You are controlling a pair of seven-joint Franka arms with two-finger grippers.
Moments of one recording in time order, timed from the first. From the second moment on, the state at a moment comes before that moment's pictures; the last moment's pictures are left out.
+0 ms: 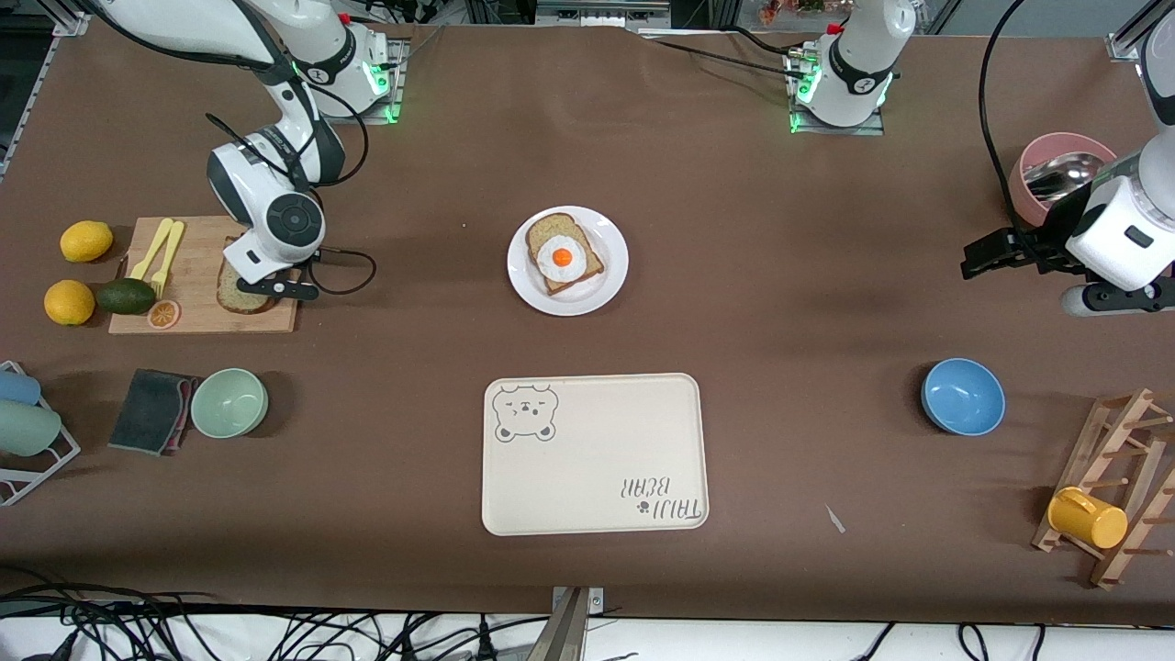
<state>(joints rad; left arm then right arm) 0.03 0.14 -0.06 -1.53 -0.02 1.57 -0.13 0.08 0.27 0.08 -2.36 -0.65 2.13 0.69</state>
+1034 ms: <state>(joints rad) 0.03 0.06 -0.05 -1.64 -0.02 1.66 -0.13 0.12 0.27 0.53 -1.90 -0.37 1.80 0.69</state>
